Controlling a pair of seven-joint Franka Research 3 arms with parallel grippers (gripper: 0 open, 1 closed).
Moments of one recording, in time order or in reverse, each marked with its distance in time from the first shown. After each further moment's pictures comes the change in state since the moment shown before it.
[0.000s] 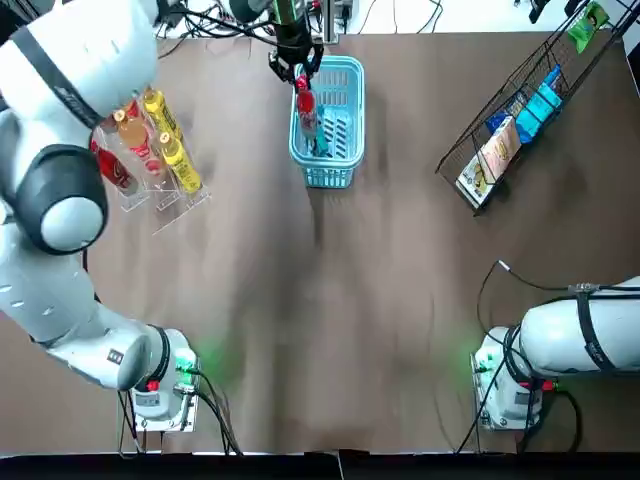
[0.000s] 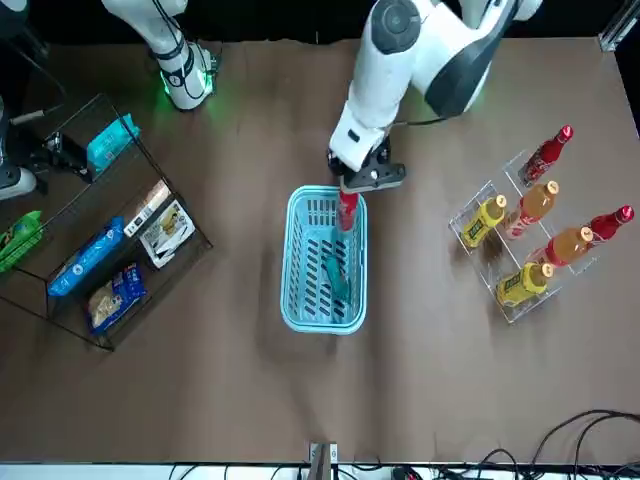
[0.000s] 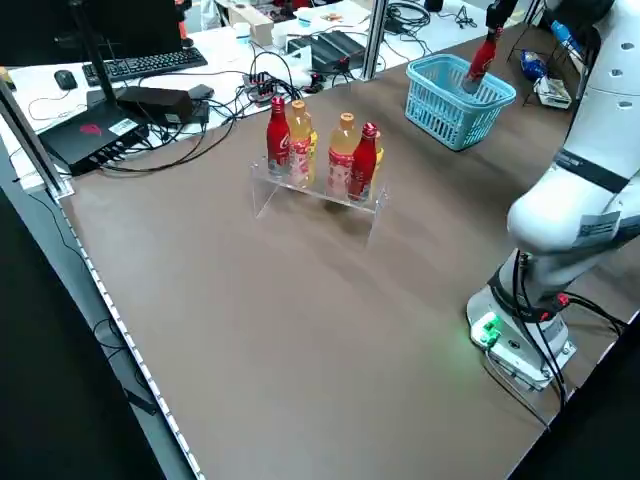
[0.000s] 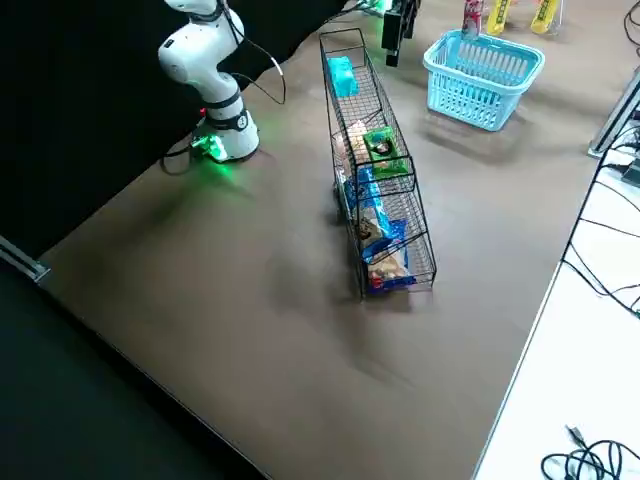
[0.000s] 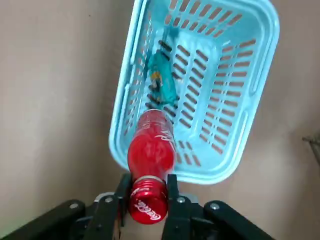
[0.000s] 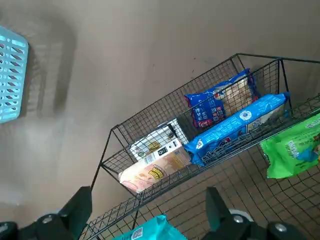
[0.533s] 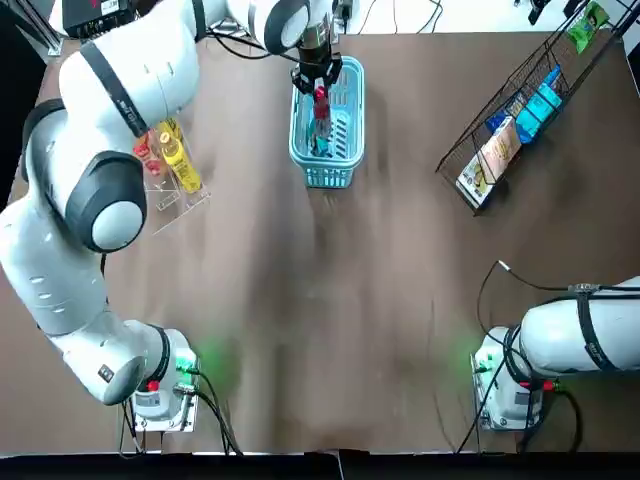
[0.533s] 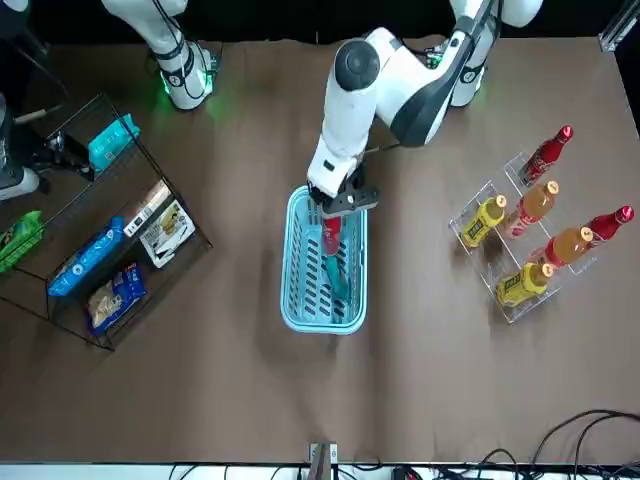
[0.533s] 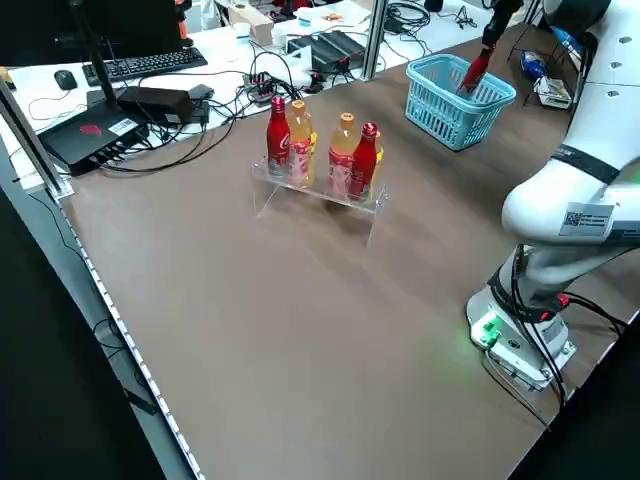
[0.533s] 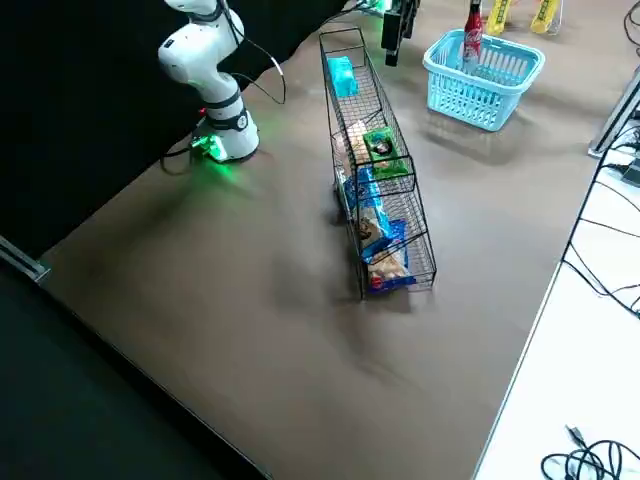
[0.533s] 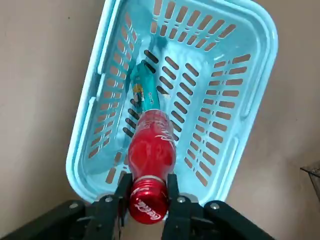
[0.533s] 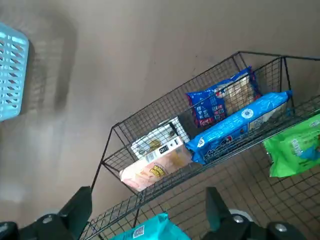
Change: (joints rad) left arm -0.259 0.115 0.246 0.033 0.001 0.141 -0.087; right arm 0.000 0.000 0.004 -0.001 0.000 -0.009 0.000
